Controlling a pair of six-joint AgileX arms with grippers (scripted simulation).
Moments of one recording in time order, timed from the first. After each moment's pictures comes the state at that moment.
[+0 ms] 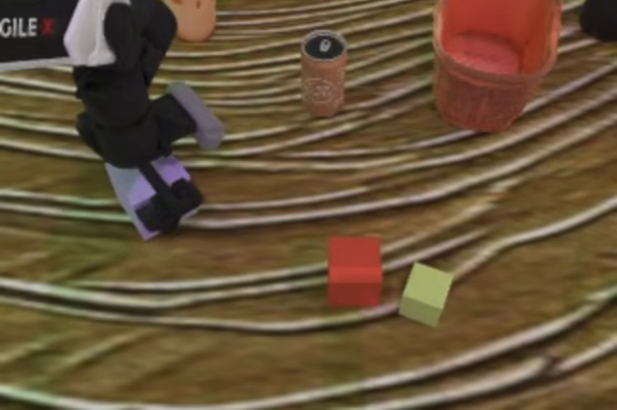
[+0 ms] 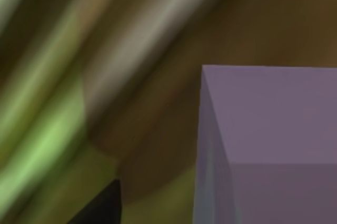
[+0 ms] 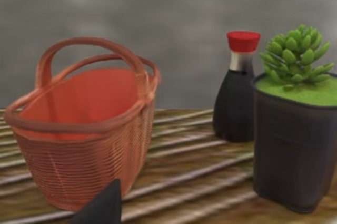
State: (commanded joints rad) left arm -0.26 2.20 1.51 -0.87 0.00 0.70; right arm 0.01 0.00 0.00 0.00 0.00 0.00
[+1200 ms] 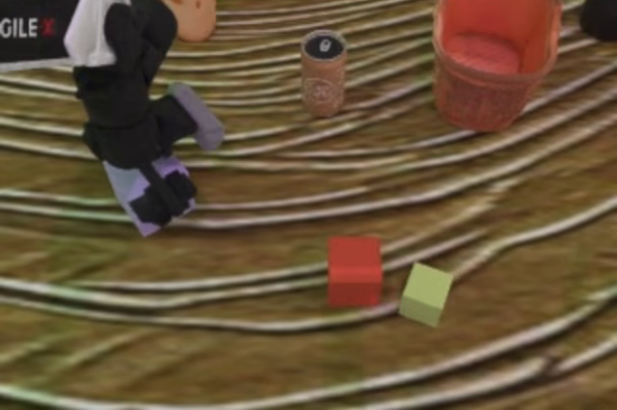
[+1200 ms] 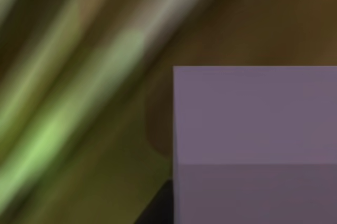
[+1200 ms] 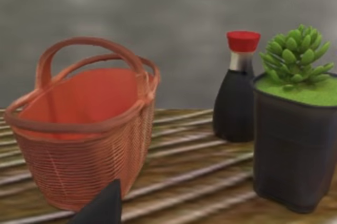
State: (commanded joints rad) left arm -0.26 2.20 1.51 -0.87 0.00 0.70; right arm 0.01 0.00 0.00 0.00 0.00 0.00
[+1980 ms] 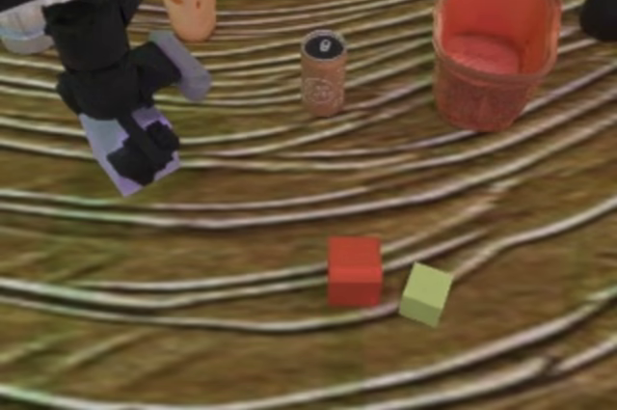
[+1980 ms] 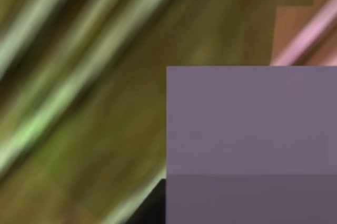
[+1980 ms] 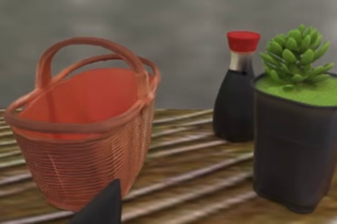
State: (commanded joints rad) left arm -0.24 2.11 1.66 -1.12 0.01 0.70; right arm 0.01 0.00 0.00 0.00 0.00 0.00
